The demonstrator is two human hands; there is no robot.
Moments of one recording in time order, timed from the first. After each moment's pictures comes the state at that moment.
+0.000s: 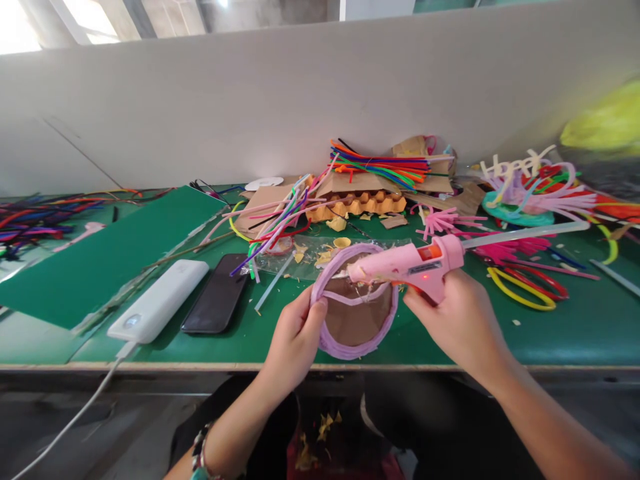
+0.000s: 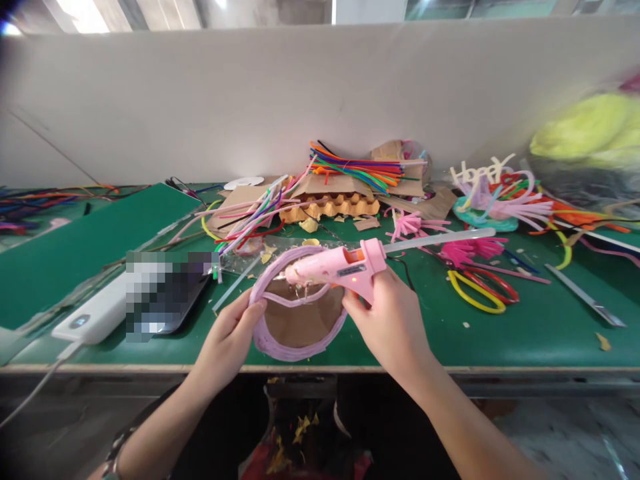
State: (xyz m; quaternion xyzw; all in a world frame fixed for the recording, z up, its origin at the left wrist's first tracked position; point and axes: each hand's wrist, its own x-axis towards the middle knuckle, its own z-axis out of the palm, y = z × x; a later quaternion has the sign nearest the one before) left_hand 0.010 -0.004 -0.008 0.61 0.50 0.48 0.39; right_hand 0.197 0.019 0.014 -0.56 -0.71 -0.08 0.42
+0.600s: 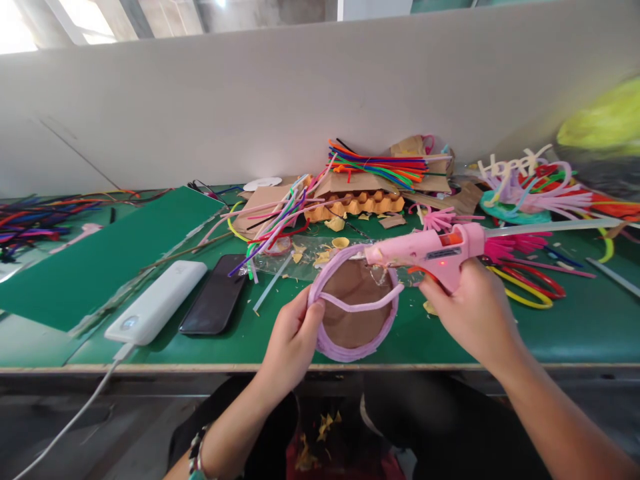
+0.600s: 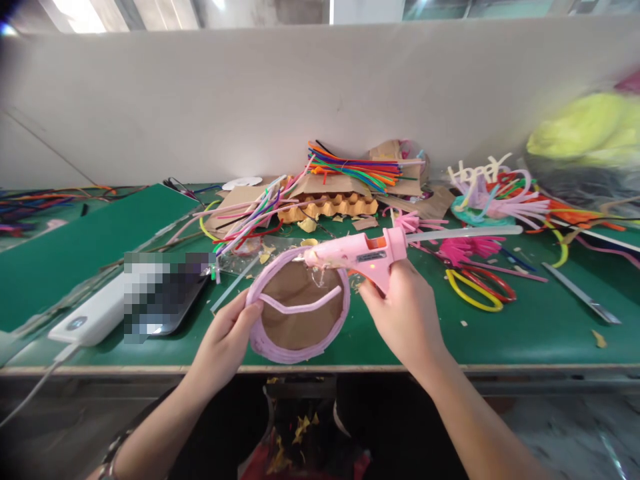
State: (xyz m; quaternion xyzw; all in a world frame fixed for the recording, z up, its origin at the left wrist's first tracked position) left_hand 0.009 -0.005 -0.007 0.60 0.51 0.48 0.39; right_hand 0.212 0.027 0.014 -0.63 -0.66 -0.07 0.40
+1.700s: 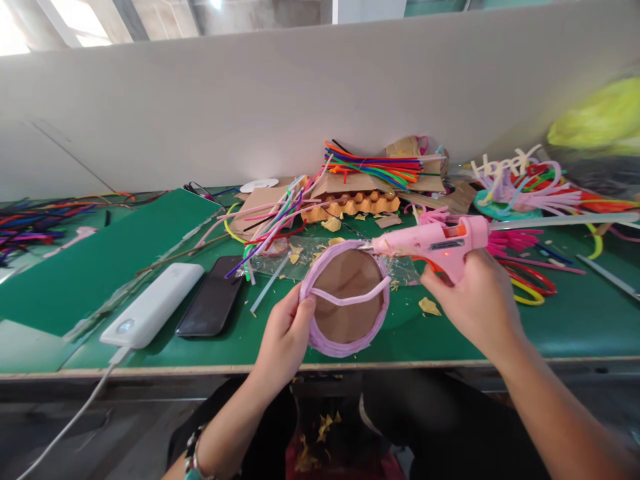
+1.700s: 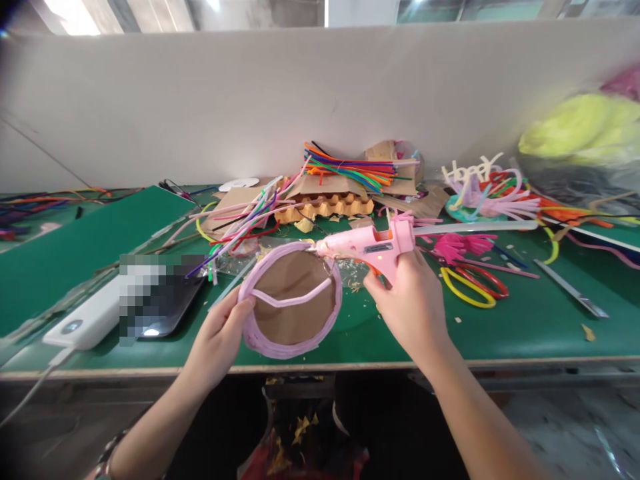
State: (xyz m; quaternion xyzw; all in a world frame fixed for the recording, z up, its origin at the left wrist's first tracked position) left_hand 0.007 -0.003 -0.002 0.60 0.54 0.48 0.36; right_hand 0.223 0.032 0.016 -0.61 -0.67 -0.13 0.40
